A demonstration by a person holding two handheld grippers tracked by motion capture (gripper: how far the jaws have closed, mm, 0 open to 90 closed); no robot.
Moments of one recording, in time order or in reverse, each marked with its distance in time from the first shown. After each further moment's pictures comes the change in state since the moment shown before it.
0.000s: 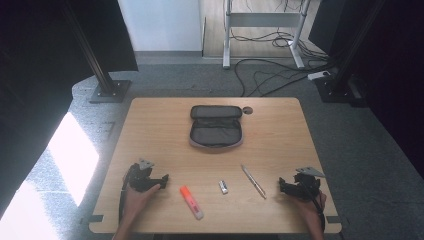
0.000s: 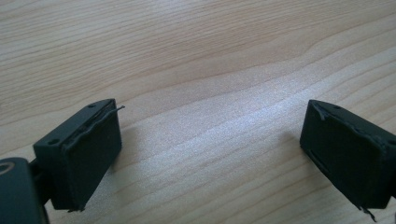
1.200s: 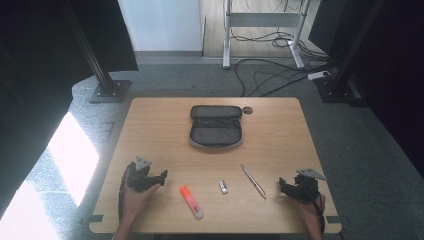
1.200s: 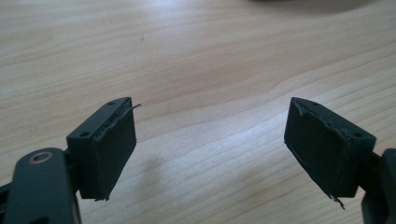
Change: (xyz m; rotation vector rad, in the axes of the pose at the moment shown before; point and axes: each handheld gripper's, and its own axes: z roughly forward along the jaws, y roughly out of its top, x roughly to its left) left arm -0.008 0.011 -0.026 -0.104 -0.011 -0.018; right arm 0.004 -0.003 -0.006 -0.036 0.022 0.020
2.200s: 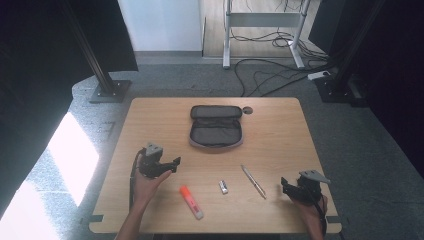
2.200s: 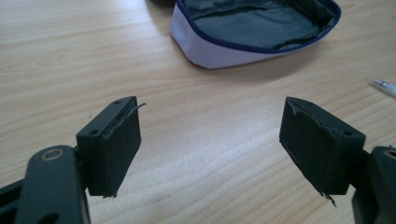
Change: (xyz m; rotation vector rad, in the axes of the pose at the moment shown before) left arm -0.027 0.056 0.003 -0.051 -0.092 -0.002; right arm 0.000 0.000 -0.013 -0.053 -0.002 0.001
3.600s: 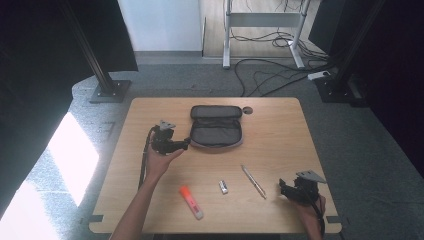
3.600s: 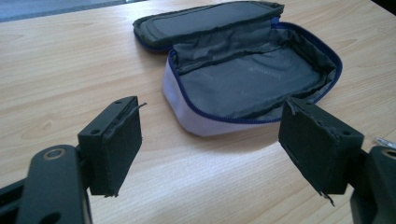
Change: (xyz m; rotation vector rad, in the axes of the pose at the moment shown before) left arm -0.007 0.068 0.037 0.004 -0.007 0.011; right arm 0.005 -0.003 0.006 0.033 -0.006 -0.024
